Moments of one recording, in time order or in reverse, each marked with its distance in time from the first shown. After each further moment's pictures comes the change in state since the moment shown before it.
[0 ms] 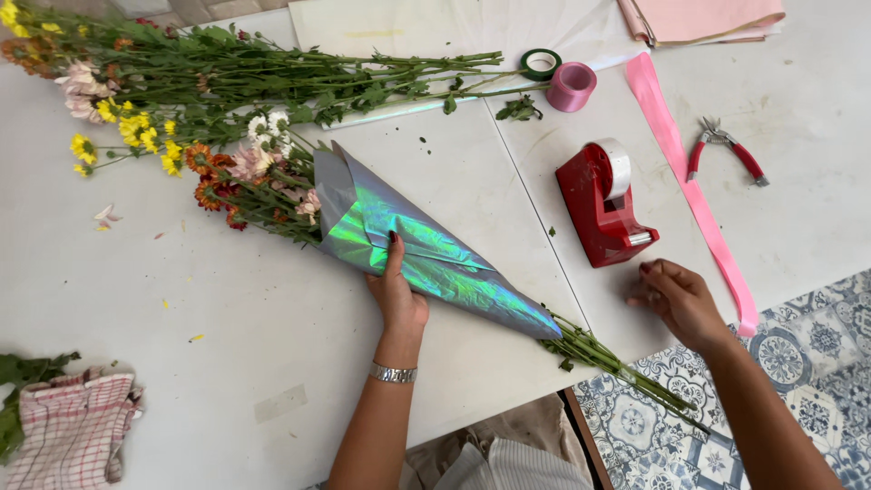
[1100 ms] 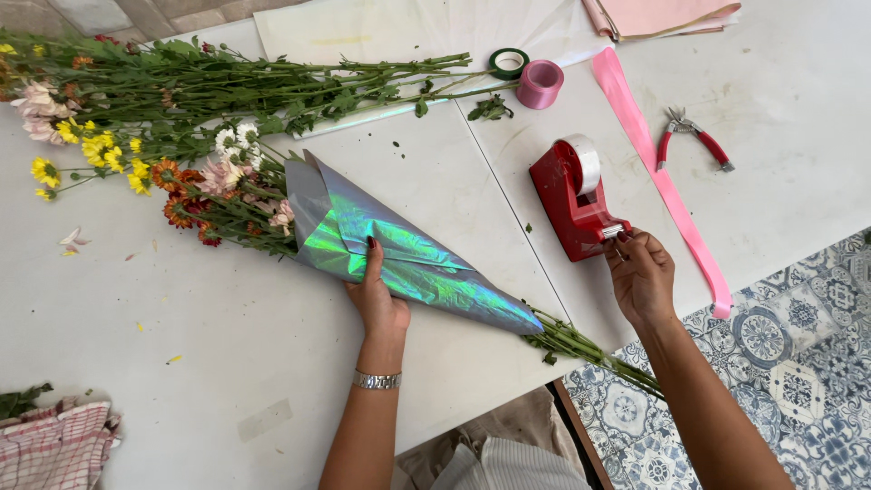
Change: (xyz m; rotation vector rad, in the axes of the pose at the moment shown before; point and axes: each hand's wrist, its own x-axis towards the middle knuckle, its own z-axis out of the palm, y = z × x) left_hand 0.045 -0.036 -0.026 -0.046 -0.121 0.133; right_hand 0.008 -0.015 0.070 0.427 0.336 -0.302
